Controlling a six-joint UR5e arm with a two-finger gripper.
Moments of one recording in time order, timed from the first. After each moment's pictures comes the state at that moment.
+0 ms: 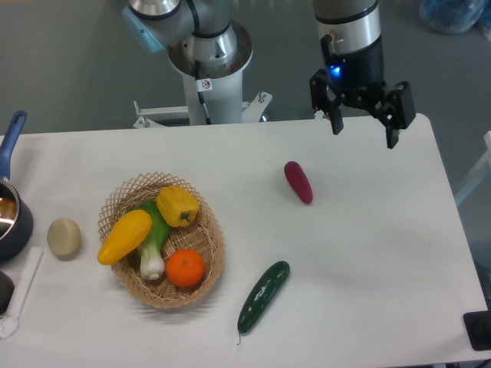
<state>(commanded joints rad) 2.64 -1.63 -1.53 -1.11 1.62 1.31</state>
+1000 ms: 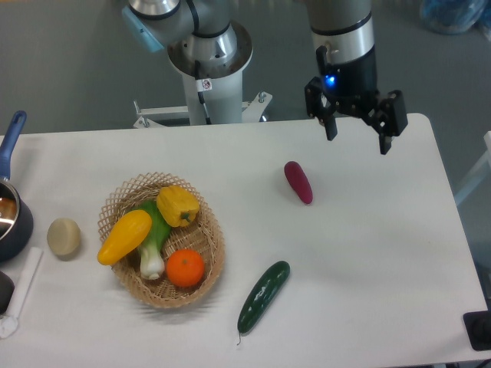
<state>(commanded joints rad) 2.61 -1.64 -1.63 -0.97 1.61 1.15</state>
